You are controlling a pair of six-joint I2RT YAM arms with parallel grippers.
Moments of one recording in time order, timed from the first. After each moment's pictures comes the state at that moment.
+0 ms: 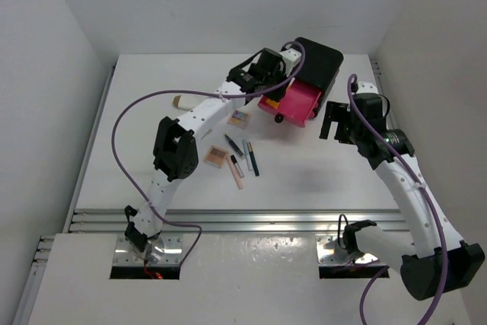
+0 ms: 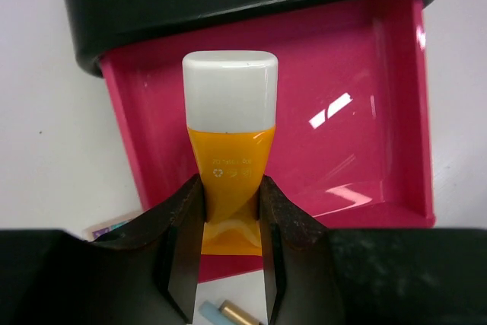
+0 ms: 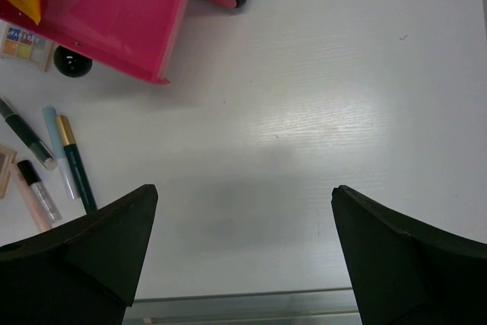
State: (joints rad) left arm -0.68 2.29 2.26 -0.57 0.02 -0.01; right arm 0.22 1.04 1.04 -0.71 0.22 0.28
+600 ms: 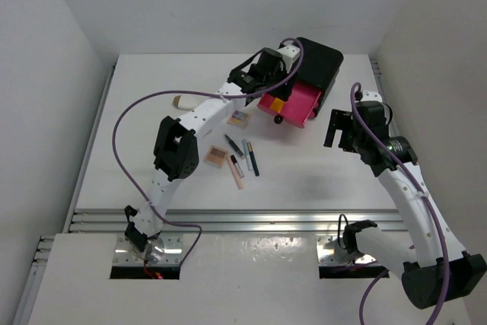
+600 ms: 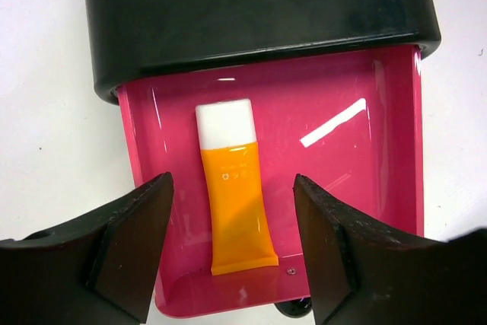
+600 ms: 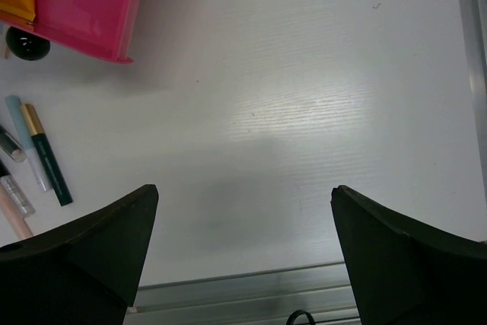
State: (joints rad) left arm -0.68 2.30 2.24 -0.46 -0.01 -0.08; right arm 0.21 0.98 0.99 -0.78 0.26 0.30
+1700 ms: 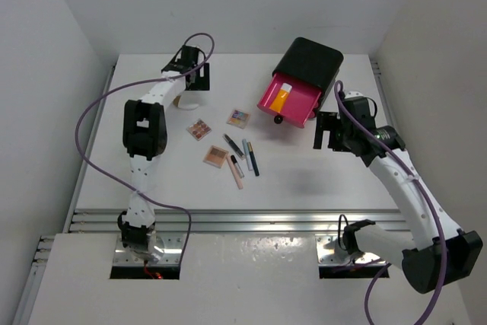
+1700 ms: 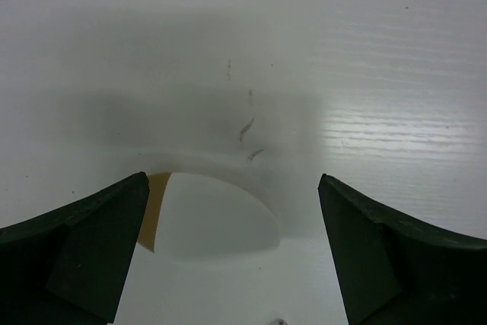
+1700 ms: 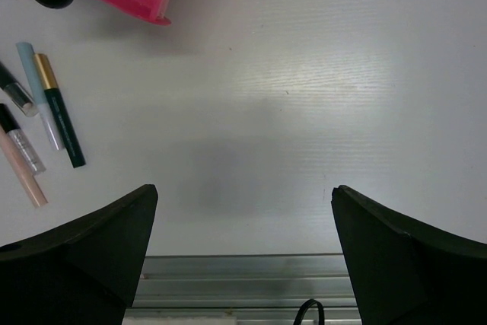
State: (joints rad) left arm -0.18 2.37 2.07 -0.50 -0.24 -0.15; right arm 0.27 1.09 1.03 -0.81 0.19 0.29
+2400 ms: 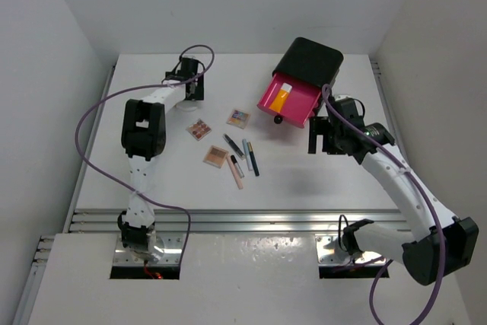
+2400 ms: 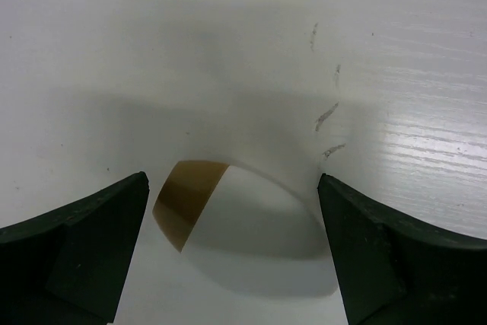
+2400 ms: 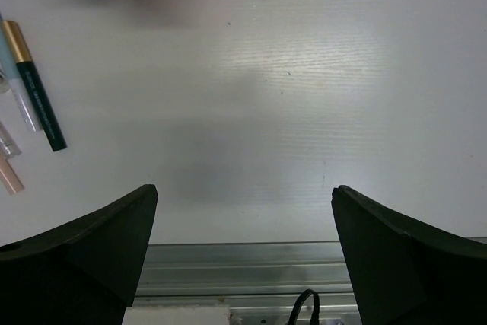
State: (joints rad) left arm -0.17 2.37 1.89 -0.35 -0.41 -0.12; right arm 0.35 1.14 1.02 -0.84 0.24 0.31
